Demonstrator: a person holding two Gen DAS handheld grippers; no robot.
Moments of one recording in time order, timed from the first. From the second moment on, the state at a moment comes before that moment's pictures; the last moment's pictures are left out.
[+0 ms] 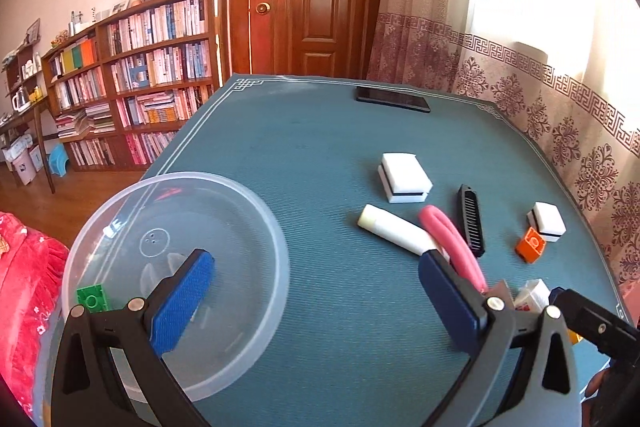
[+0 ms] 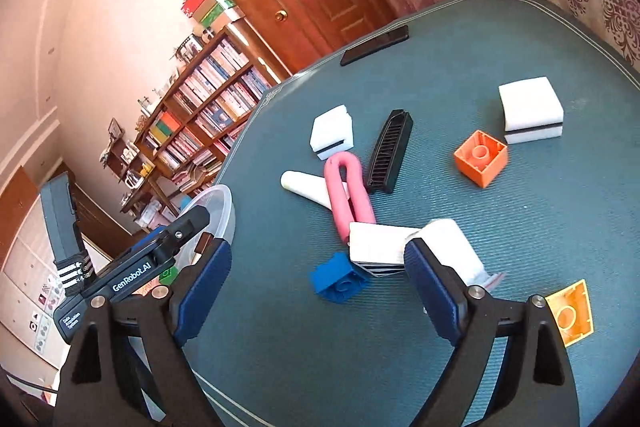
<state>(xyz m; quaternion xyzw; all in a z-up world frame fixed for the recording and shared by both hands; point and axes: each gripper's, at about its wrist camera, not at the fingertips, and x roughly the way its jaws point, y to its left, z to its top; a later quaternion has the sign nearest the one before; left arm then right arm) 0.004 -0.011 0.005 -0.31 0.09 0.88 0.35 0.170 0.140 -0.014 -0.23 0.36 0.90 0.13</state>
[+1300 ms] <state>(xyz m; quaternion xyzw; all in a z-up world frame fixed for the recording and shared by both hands) 0.091 0.044 -0.032 -0.41 0.11 0.79 0.45 0.237 0.172 -0.046 -0.38 0.22 0.87 0.22</state>
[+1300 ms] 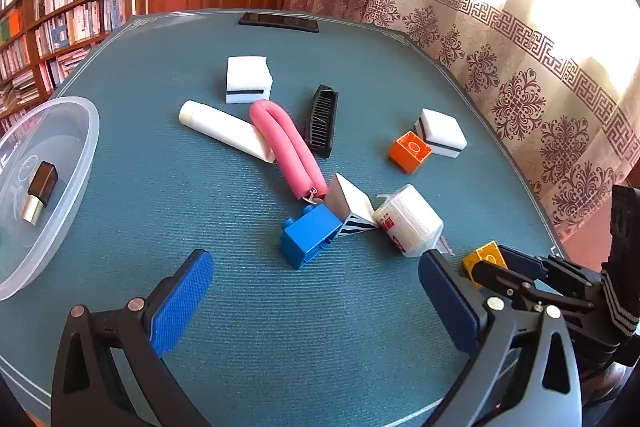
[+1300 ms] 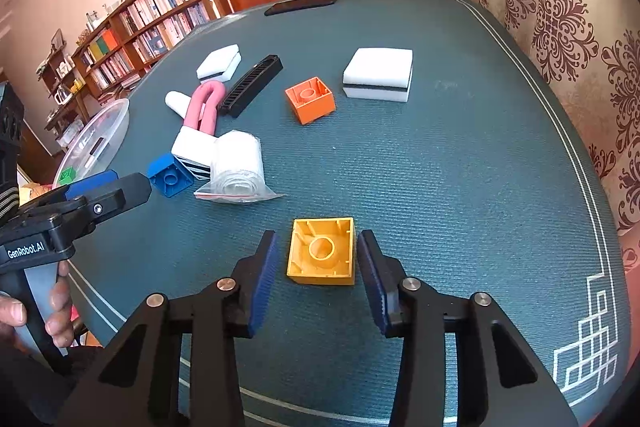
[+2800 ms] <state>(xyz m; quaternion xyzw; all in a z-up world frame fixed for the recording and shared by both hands) 0.011 -0.018 -0.010 -0.33 0.09 0.89 0.31 0.180 0.157 -0.022 -0.35 0.22 0.89 0.17</state>
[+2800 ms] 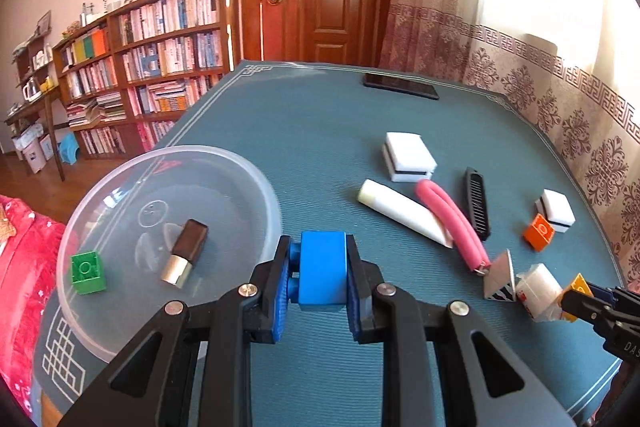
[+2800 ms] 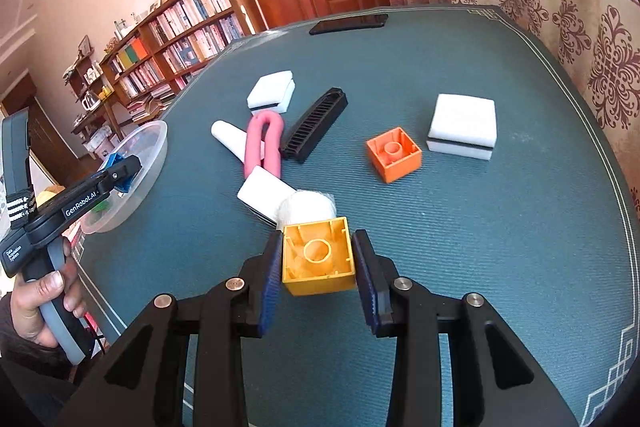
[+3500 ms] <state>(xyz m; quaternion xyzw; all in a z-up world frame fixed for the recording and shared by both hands) -0.044 -0.081 -0.023 -0.34 0.05 0.91 0.24 0.173 0.145 -0.020 -0.38 0.20 0.88 0.20</state>
